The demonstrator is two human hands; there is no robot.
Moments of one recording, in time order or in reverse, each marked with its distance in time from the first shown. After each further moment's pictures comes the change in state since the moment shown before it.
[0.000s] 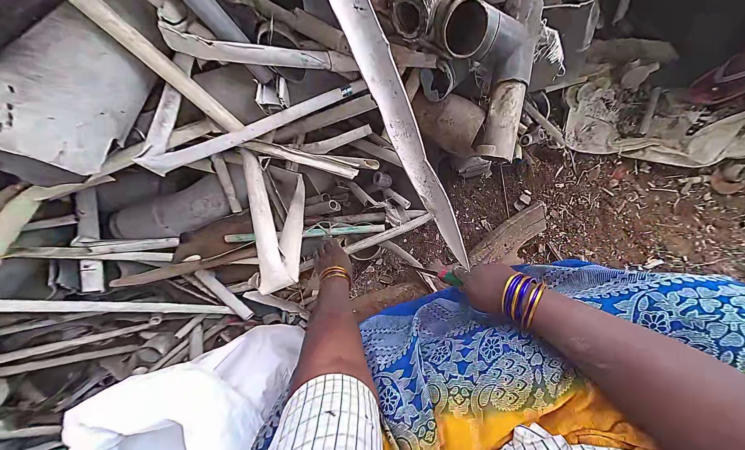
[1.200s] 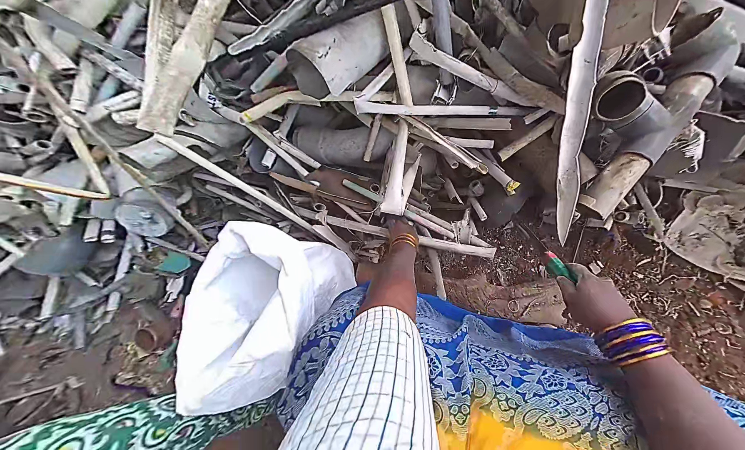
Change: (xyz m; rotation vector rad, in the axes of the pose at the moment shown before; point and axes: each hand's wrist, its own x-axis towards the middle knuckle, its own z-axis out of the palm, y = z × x) left_hand -0.052 0.001 -0.010 -0.295 0.012 -0.220; right_hand -0.039 0.035 0.001 0.217 0.524 0.204
